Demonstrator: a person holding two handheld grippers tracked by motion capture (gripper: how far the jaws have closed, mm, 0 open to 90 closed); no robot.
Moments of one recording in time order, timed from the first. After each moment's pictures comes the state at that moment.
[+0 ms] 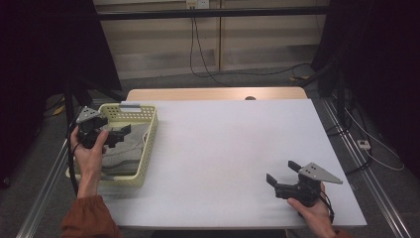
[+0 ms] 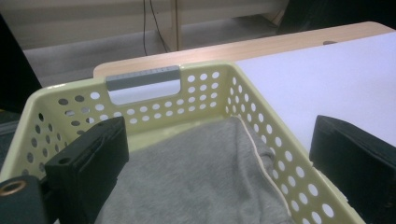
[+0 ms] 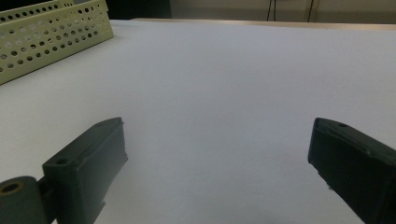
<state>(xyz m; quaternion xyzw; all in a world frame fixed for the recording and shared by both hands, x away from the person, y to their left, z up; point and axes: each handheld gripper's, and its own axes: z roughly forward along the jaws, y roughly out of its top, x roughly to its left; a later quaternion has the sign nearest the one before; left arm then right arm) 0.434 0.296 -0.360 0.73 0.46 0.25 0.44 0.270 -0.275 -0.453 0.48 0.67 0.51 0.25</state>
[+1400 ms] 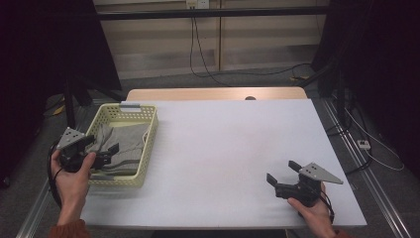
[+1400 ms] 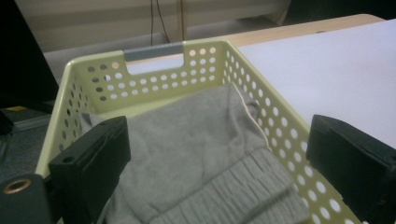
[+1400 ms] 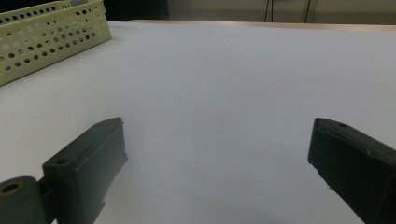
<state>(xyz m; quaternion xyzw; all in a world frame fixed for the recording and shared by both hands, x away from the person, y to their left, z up) 0.365 0.318 -0.362 0.73 0.46 0.27 0.44 0.270 -0.275 -0.453 0.48 0.67 0.51 0.25</state>
